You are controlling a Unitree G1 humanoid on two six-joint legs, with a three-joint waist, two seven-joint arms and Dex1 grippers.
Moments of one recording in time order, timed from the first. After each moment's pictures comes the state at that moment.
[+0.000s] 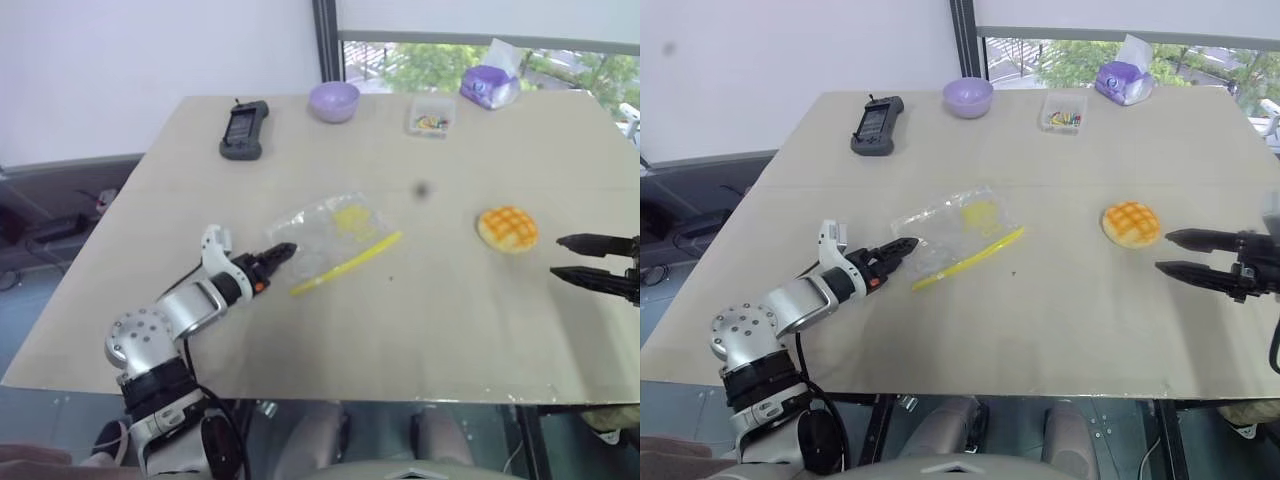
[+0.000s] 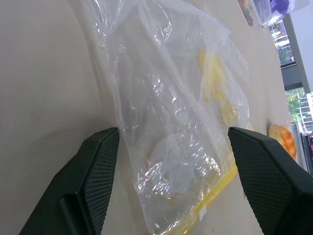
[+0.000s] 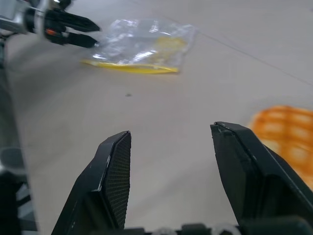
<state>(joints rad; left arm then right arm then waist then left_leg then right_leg) -0.38 0.22 0.64 -0.05 -1.05 1.38 0.04 -0.04 -1.06 -0.47 -0.09 0.69 0.51 1.36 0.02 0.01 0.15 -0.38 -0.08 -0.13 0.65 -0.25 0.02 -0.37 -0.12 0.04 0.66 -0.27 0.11</state>
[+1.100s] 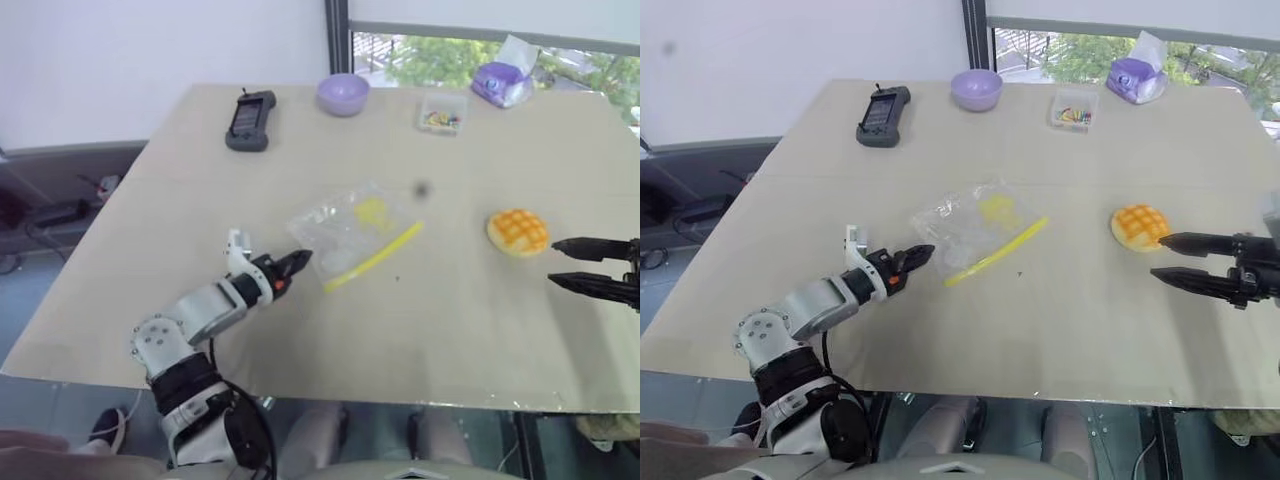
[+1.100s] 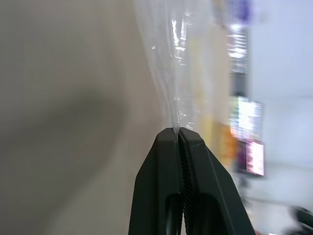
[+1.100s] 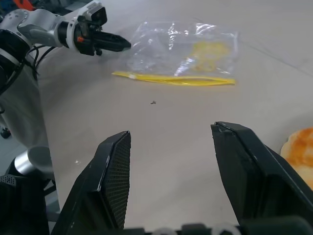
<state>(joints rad) -0.44 0.05 0.71 0.01 -1.40 1.45 0.22 -0.03 -1.07 -0.48 -0.15 0.73 0.55 1.35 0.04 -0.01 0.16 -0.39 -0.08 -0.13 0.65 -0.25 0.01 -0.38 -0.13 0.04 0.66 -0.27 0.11</state>
